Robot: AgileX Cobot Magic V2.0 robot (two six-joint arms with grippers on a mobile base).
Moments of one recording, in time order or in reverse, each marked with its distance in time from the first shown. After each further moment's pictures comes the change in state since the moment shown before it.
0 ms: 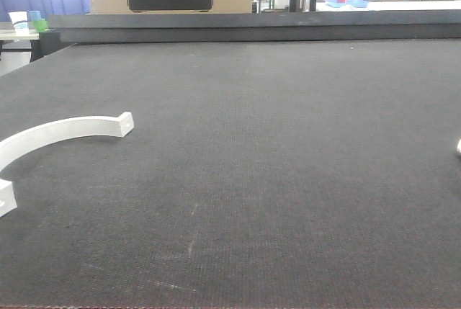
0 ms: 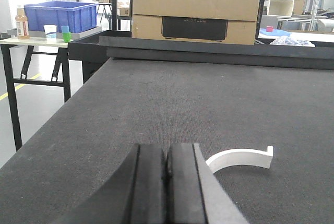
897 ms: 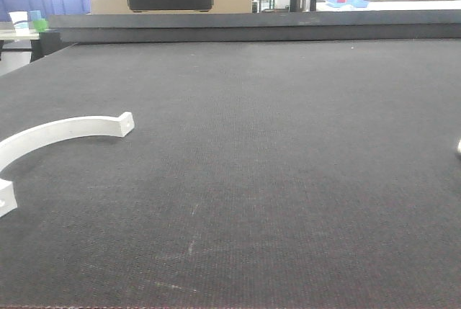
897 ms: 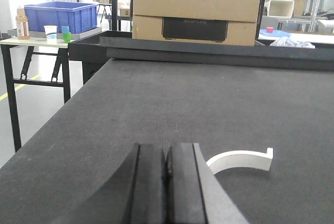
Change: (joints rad) left arm 0.000 0.000 0.000 -0.013 -0.007 0.000; right arm 0.000 0.000 -0.002 -0.002 -0.009 0.000
